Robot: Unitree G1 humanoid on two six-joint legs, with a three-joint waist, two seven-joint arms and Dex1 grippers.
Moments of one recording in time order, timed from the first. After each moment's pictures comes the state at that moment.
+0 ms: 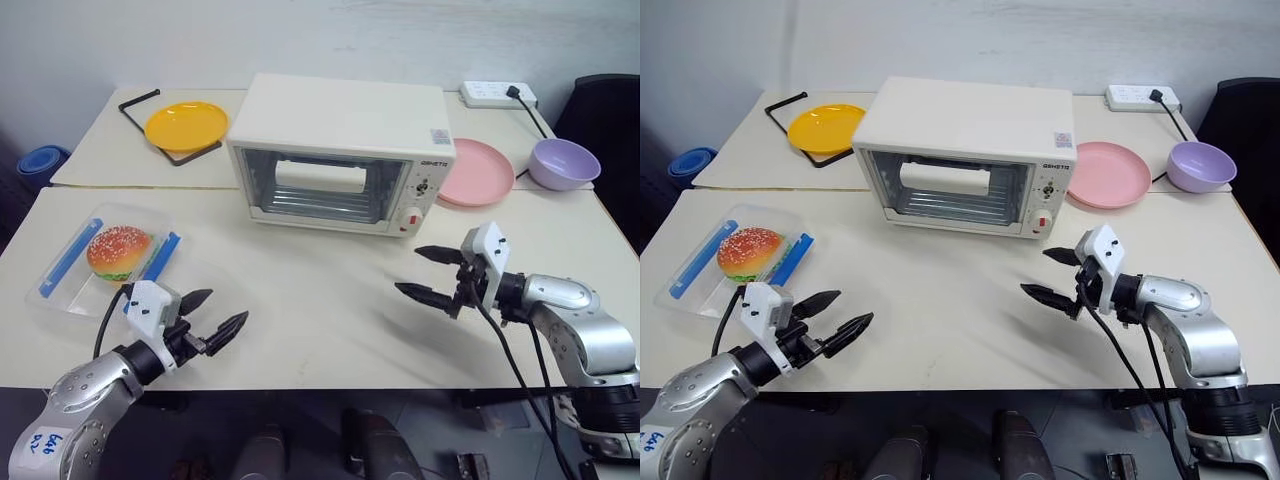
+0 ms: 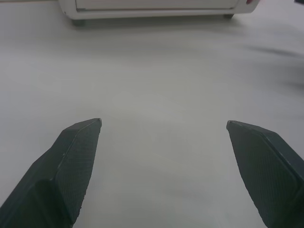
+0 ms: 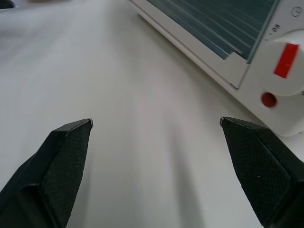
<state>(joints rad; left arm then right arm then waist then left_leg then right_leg) 0.23 0.56 0.33 -0.59 -0.61 0.60 -0.50 -0.29 -0.68 -0.08 -0.18 0.46 0.49 0.99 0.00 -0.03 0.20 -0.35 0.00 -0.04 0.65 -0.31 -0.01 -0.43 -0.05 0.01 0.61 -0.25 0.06</state>
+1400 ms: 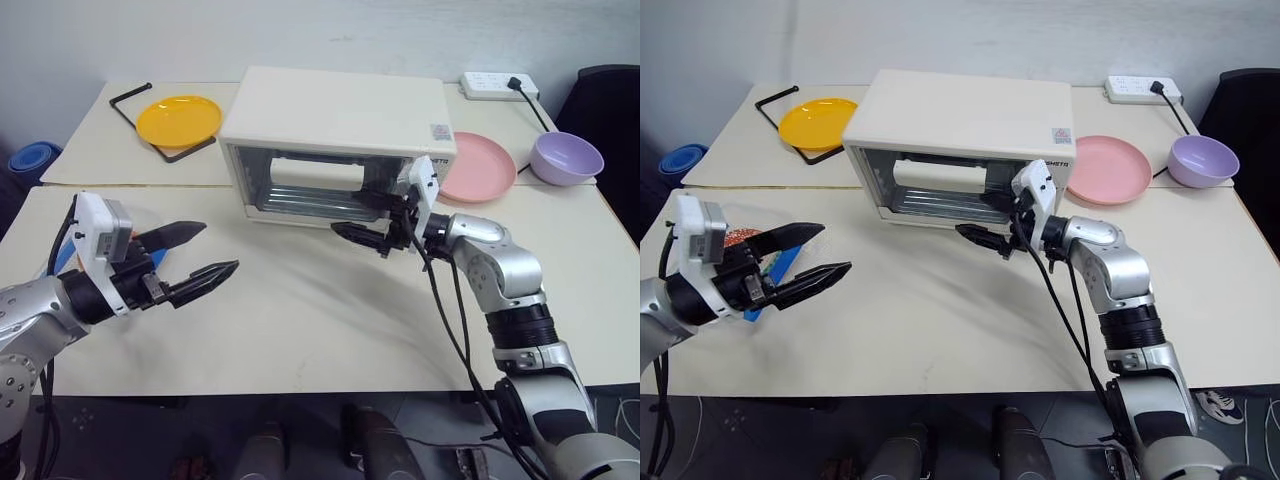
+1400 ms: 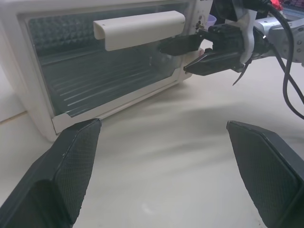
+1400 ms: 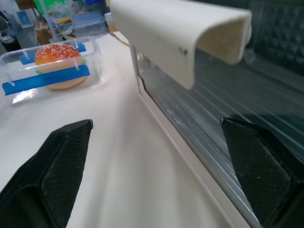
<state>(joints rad) -0.08 0.86 0.50 -0.55 -0.93 0.77 -0.63 -0.75 -0.39 0.04 0.16 0.42 0.47 0.92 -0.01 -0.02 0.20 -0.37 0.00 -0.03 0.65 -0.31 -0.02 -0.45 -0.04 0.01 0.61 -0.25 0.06</state>
